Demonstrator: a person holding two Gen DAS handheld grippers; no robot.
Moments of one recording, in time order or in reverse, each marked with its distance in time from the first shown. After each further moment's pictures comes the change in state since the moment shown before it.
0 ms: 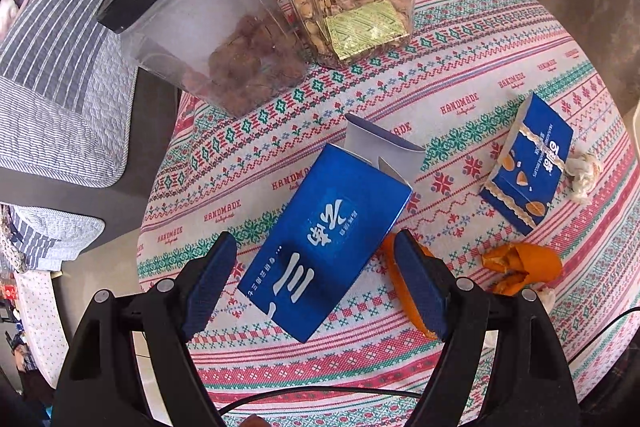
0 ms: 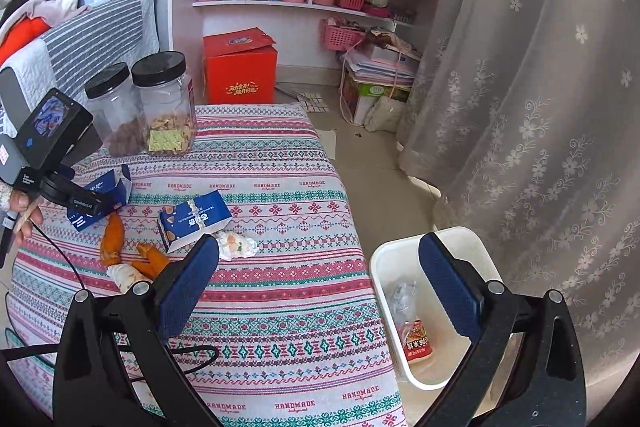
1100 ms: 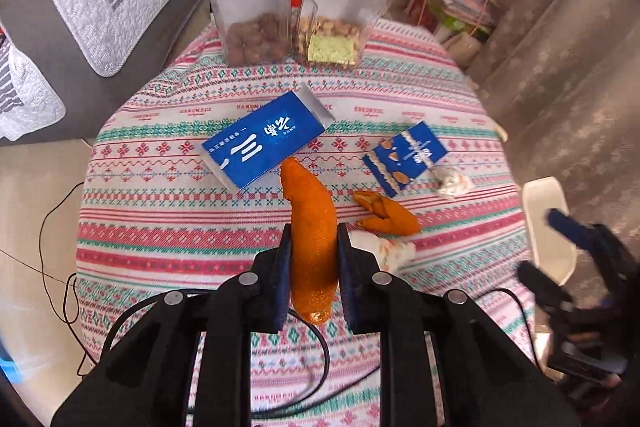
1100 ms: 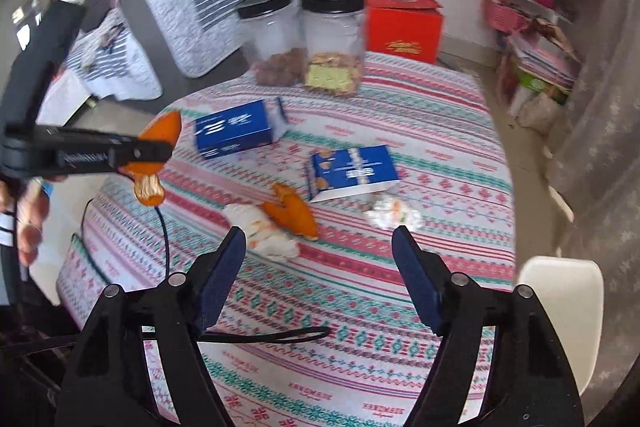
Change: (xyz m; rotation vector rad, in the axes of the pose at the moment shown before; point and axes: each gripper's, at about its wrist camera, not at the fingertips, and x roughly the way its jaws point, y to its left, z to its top) left arm -0.111 -0.003 -0.118 -0.386 -0.177 -0.336; right arm 0.028 0.079 -0.020 -0.298 0.149 0.557
